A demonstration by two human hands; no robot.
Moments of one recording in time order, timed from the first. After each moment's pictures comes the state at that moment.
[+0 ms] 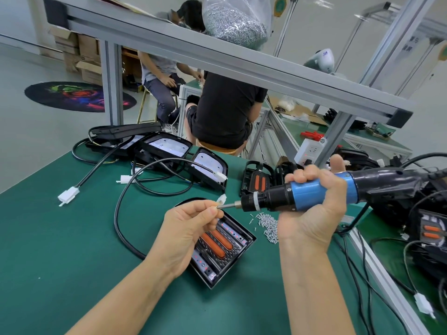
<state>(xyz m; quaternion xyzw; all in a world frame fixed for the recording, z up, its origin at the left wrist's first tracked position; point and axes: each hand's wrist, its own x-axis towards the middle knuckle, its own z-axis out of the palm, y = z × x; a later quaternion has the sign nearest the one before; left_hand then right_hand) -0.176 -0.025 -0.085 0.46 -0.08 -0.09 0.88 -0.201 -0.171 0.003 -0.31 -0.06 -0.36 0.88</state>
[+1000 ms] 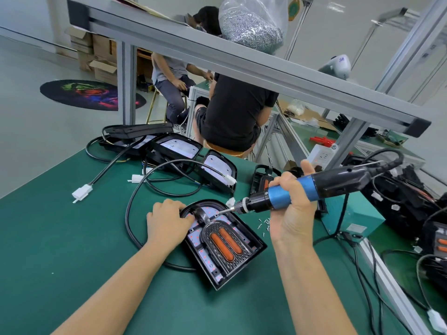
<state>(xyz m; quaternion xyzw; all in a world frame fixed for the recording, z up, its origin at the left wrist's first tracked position) -0.109 0.005 -0.133 0.94 0.03 0.05 0.33 -0.164 -0.171 -0.033 -0.44 -0.02 -0.32 0.84</state>
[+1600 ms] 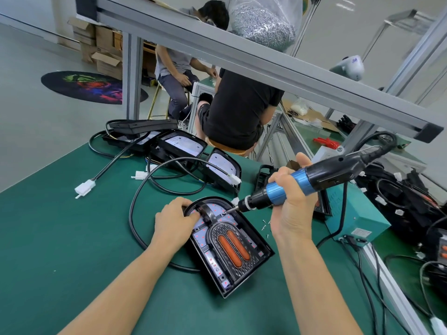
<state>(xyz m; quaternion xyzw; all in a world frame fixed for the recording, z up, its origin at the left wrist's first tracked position) -0.114 0.005 -0.136 0.84 0.04 0.04 0.54 -0.147 -0.165 -0.032 -0.52 -0.03 -0.31 0.79</state>
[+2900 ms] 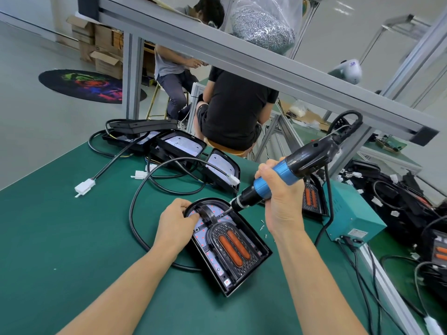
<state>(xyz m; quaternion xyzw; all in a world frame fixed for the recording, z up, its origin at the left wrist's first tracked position) -0.123 -0.001 -0.134 0.76 0.07 0.01 0.64 -0.139 -0.161 -0.028 -0.60 -0.08 -0.24 0.76</state>
